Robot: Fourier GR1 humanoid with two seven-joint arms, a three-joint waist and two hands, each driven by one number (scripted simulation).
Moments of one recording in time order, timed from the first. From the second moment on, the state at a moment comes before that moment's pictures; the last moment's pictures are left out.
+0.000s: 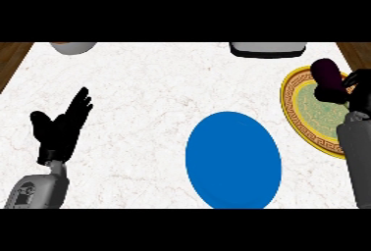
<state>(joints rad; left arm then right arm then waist) -0.17 0.22 0.06 -1.42 0.04 0.03 0.18 -0.54 -0.36 -0.25 -1.03 1.04 -0.42 0.57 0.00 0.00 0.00</state>
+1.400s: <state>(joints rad) -0.15 0.22 0.09 -1.40 0.04 0.00 0.16 -0.45 -0.27 -0.49 -1.31 0.31 -0.28 0.13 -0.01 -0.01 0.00</state>
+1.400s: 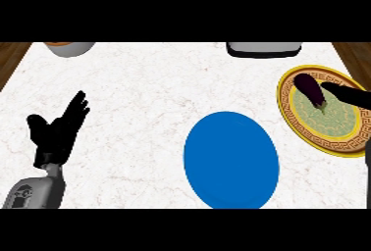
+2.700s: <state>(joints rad) -0.17 0.19 0.12 -1.39 0.00 -0.03 0.15 -0.10 -0.44 -0.62 -1.35 0.02 -0.10 -0.05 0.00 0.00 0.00</state>
